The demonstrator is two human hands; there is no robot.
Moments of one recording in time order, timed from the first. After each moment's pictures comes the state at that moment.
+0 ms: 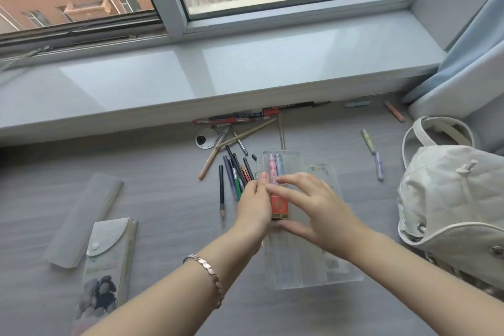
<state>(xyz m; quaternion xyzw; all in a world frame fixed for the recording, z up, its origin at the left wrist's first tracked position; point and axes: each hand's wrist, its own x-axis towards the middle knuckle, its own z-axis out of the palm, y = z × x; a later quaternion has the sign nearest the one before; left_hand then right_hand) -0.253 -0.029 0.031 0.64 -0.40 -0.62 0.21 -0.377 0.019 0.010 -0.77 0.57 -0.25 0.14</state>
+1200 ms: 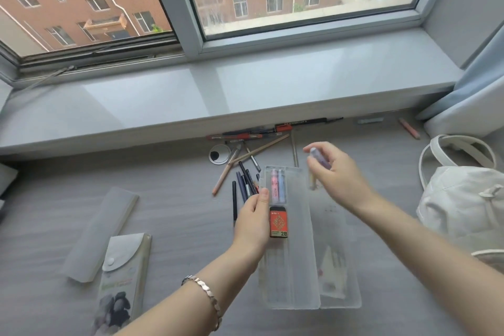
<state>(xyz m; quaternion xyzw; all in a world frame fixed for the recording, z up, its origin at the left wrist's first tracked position) -0.234 -0.042 0.020 0.64 -0.45 -0.58 0.22 -0.392 -0.052 0.042 -0.49 0.70 -0.38 0.35</state>
